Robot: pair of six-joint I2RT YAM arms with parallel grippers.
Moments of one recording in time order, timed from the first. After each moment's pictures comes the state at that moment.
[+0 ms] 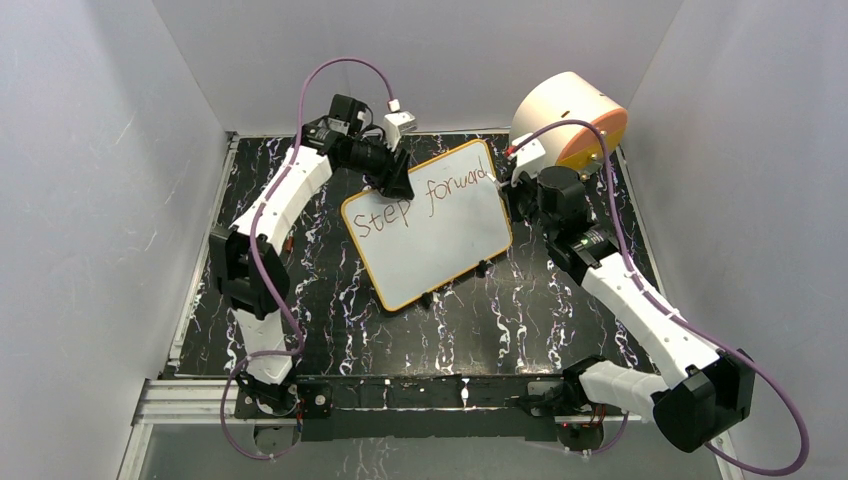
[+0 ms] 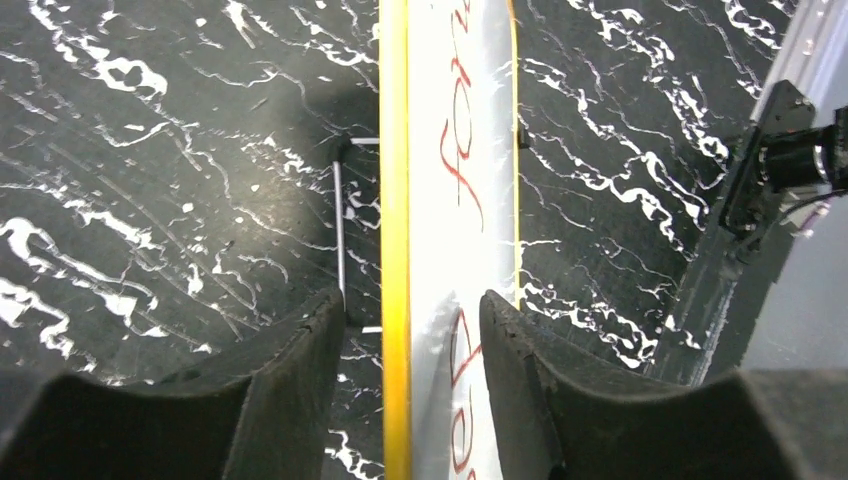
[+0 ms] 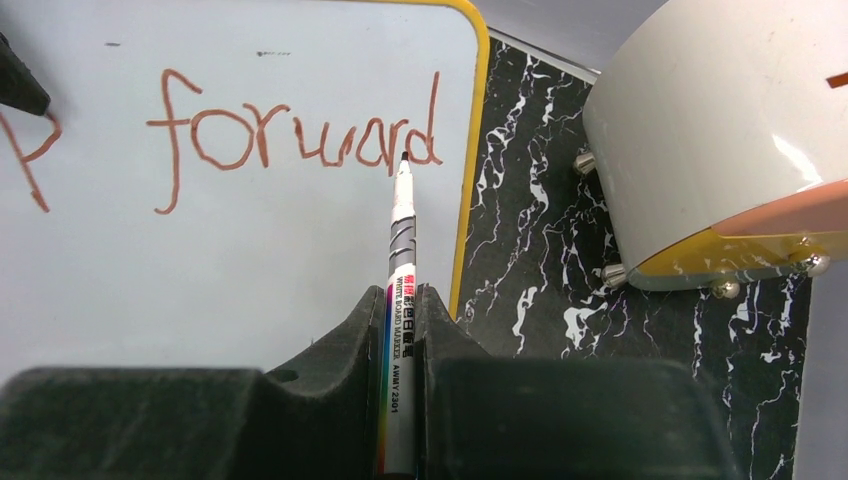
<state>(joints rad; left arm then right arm) -0.38 1.91 1.89 -0.91 0.72 0.31 0.51 1.12 1.01 -0.20 0.07 -0.11</state>
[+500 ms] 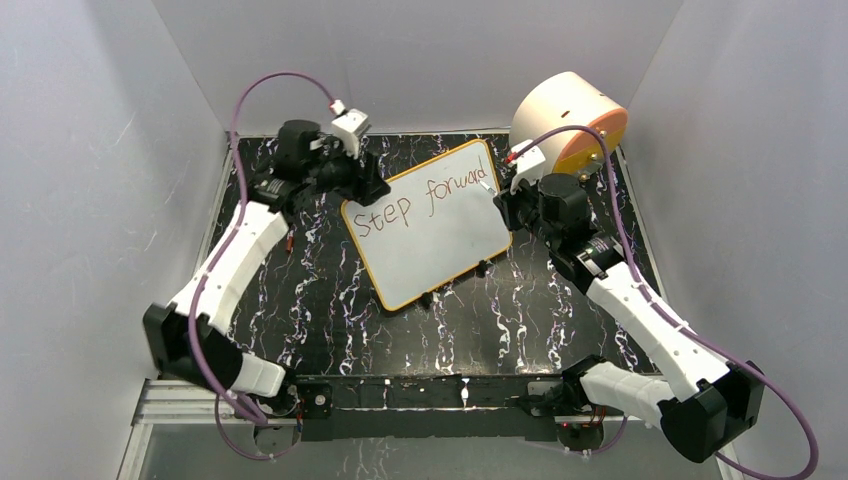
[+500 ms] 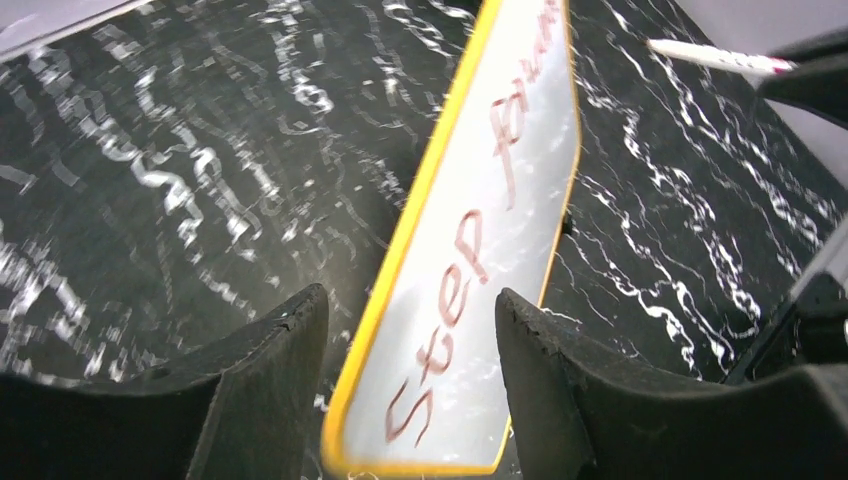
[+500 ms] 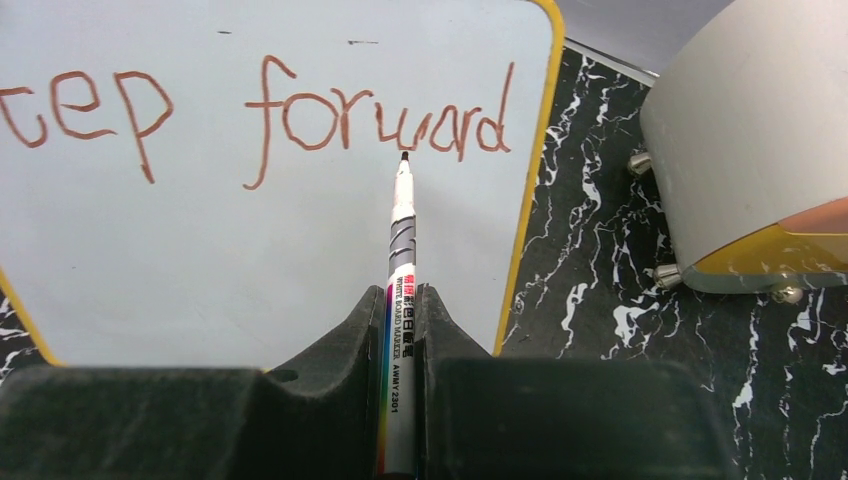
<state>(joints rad) -0.30 1.35 1.33 -0.46 0.46 -0.01 0.56 1.05 0.99 -0.25 0.04 -0.06</state>
